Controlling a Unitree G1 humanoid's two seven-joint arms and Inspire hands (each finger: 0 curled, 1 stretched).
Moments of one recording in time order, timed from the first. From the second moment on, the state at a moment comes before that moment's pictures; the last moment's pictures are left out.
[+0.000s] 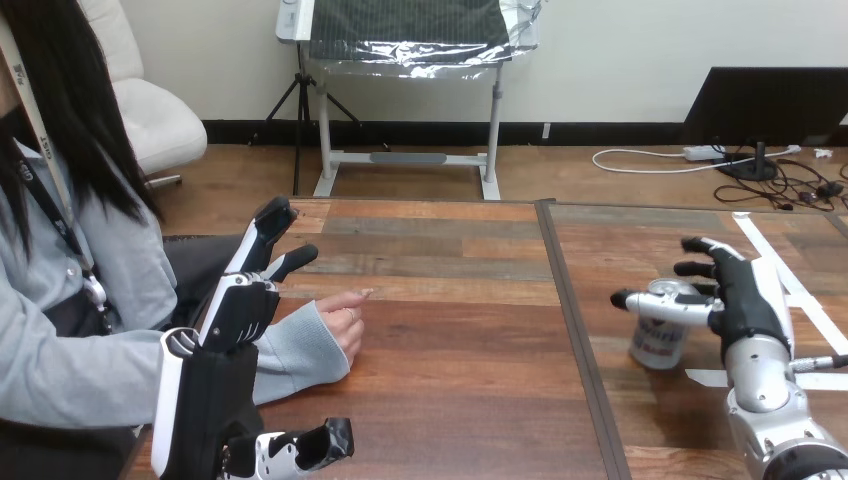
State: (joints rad) left arm 0.00 0.10 -0.02 0.76 -0.07 -1.54 -0.11; right arm -0.65 -0.35 -0.07 1.31 -0.21 -0.27 -0.22
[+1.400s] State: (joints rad) left arm 0.00 0.08 0.00 0.76 -0.06 -1.56 -0.11; right arm -0.61 -0.32 -0.05 1.33 -0.22 -0.28 -0.27
